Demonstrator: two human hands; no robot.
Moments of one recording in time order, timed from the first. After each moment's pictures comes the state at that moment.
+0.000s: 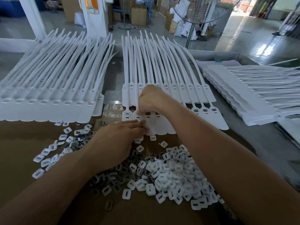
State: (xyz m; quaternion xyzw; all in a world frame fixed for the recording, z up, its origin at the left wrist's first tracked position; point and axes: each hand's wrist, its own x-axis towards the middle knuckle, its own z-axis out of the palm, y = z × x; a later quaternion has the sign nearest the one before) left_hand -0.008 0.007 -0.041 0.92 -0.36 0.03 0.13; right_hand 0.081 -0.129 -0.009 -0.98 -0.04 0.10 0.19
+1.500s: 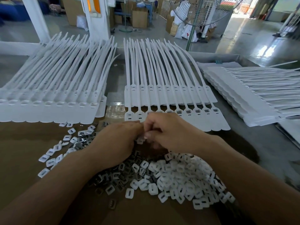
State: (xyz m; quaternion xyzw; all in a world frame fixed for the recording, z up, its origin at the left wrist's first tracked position) left_hand -0.007 0.006 -0.036 0.92 -0.34 0.07 0.20; right_hand -0.013 -0.161 -0.002 -0.92 -0.21 0.11 0.33
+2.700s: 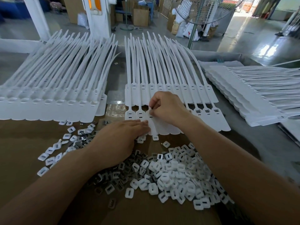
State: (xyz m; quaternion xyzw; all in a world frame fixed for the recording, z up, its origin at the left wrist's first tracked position) left_hand -0.007 0.006 -0.037 0.92 -0.34 0.05 0.17; right_hand 0.053 -0.158 -0.022 -0.95 -0.07 -0.01 0.29
